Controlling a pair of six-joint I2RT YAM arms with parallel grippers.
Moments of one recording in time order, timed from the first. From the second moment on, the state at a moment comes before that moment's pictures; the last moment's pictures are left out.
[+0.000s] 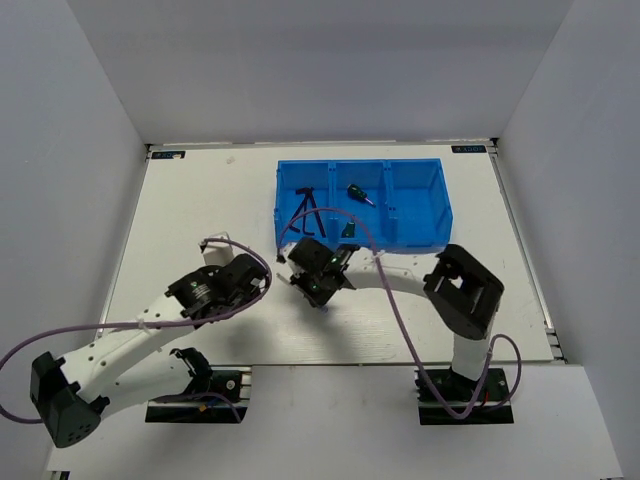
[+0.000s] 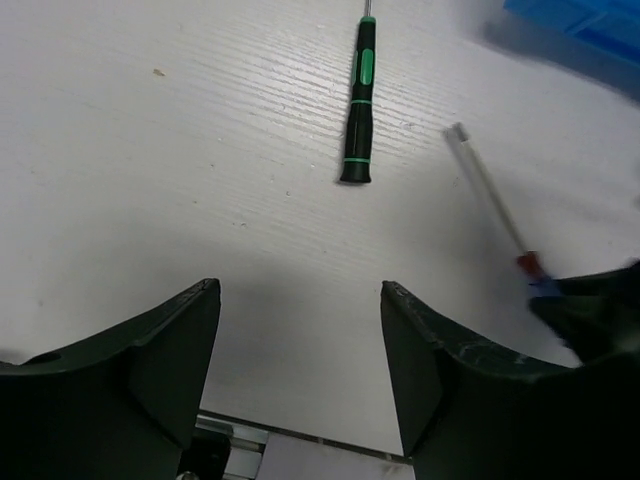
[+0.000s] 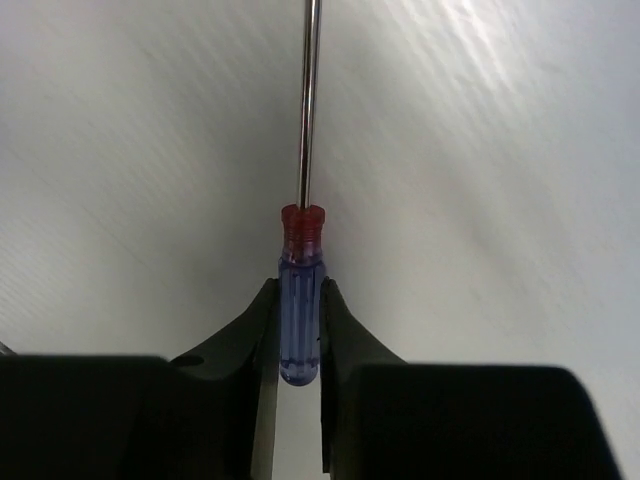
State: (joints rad) left arm -0.83 0.91 0.82 -1.02 -0.62 -1.03; right arm 1.09 1.88 1.24 -0.47 -0.03 0.11
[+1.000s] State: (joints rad) left arm -0.54 1.45 0.77 -0.47 -0.43 -0.66; right arm 0.27 1.78 1.50 -0.64 0.12 -0.14
